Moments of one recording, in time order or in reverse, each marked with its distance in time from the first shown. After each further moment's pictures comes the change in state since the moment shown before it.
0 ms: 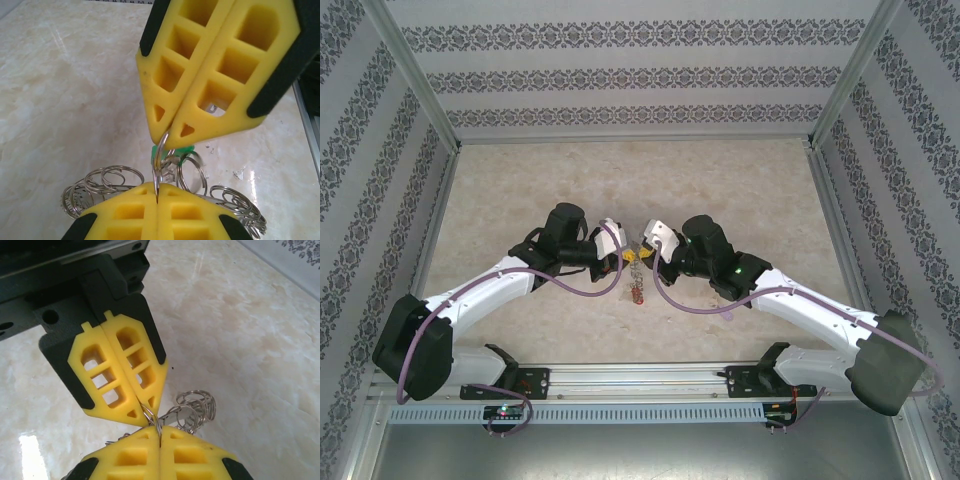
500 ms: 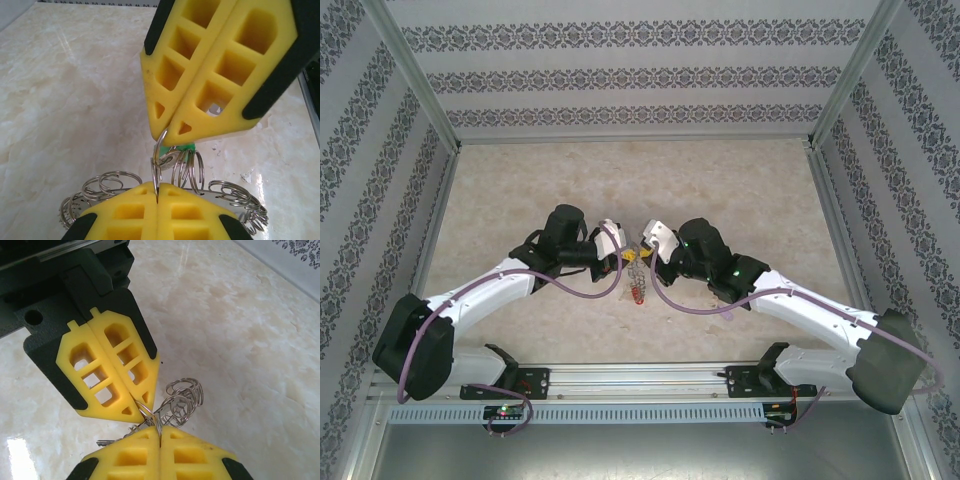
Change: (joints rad) left arm 0.000 0.004 -0.035 0.071 -0.011 -0.010; right arm 0.034 0.000 -0.002 -0.006 0.094 0.028
